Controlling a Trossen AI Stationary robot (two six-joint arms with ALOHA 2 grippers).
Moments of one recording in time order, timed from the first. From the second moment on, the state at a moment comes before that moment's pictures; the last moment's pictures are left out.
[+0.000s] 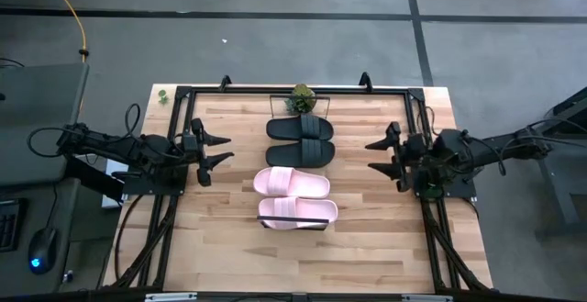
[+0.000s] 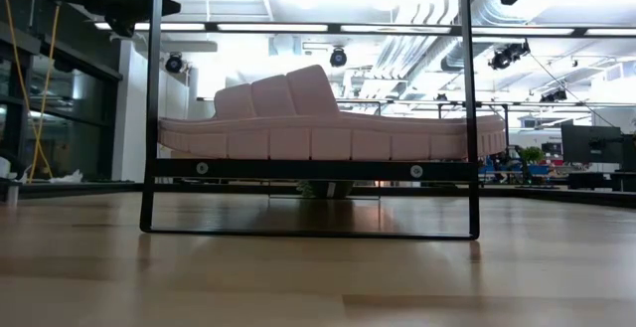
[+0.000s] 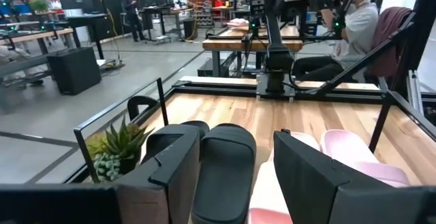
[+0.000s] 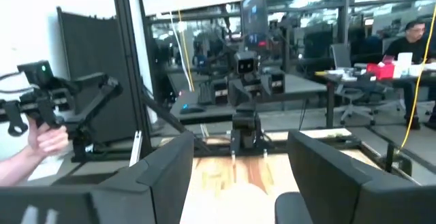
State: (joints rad) left arm -0.12 0.39 0.35 -0.05 -0.48 0.01; right arm 0.18 0.51 0.42 0.23 0.10 0.05
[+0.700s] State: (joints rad) left arm -0.12 0.38 0.31 -0.08 -0.57 -0.05; right arm 0.18 0.42 0.36 0.25 0.10 0.02
